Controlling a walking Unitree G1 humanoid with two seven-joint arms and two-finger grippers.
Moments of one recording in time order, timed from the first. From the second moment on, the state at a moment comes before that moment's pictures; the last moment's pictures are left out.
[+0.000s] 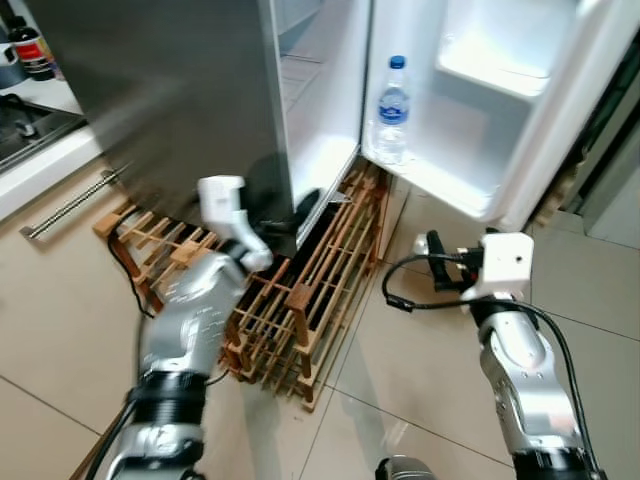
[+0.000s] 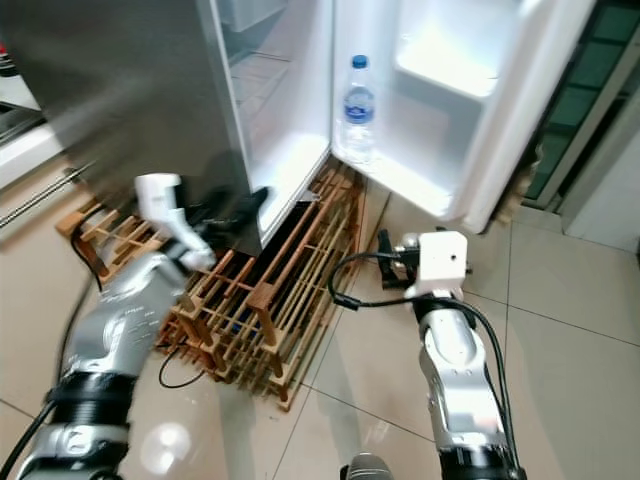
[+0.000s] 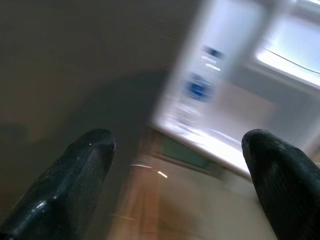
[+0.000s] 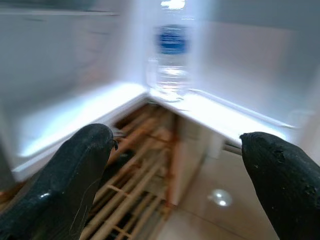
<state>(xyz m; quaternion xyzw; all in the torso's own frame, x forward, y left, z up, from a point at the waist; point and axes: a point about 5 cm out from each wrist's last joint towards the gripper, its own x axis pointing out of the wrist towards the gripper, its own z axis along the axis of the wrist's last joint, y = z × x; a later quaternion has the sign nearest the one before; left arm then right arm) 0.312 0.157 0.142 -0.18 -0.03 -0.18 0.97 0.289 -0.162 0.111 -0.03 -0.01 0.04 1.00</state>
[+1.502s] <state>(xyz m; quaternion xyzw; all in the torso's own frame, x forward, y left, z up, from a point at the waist) 0.316 0.145 0.150 -0.05 -0.03 0.00 1.00 0.319 -0.148 0.119 0.02 -0.01 0.10 0.99</state>
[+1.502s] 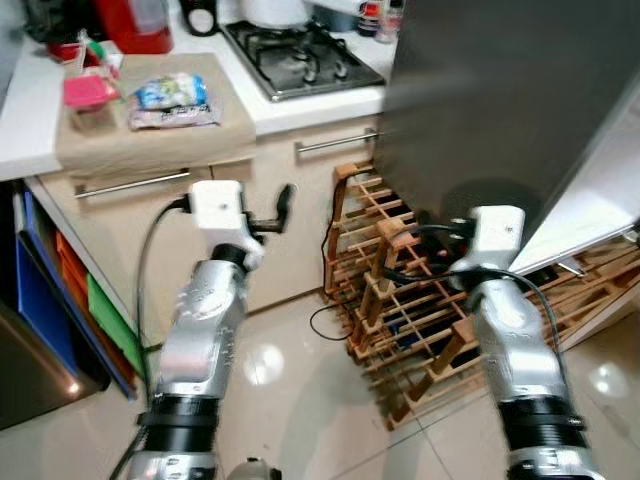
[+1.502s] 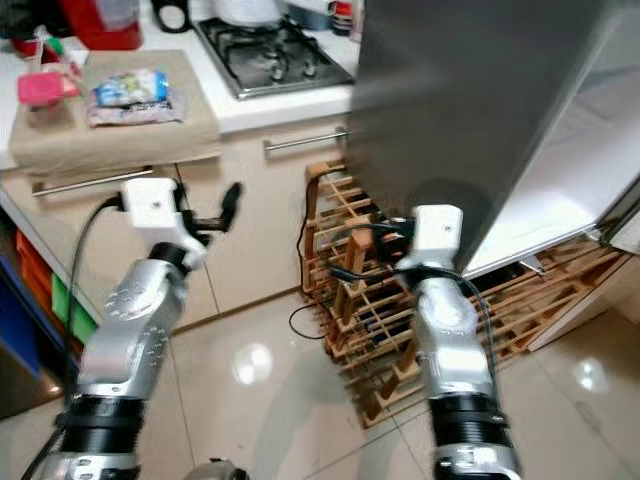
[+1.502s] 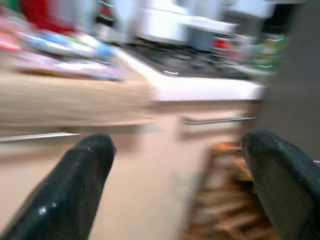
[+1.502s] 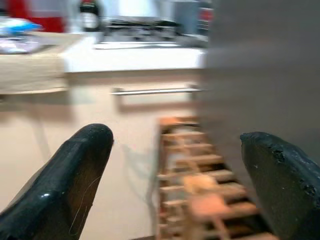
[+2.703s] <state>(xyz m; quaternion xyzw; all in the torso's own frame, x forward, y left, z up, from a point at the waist) 0.329 0.156 0.164 0.05 -0.07 0.02 1.00 0.322 -0.147 0.123 0.02 -0.04 0.05 1.00</state>
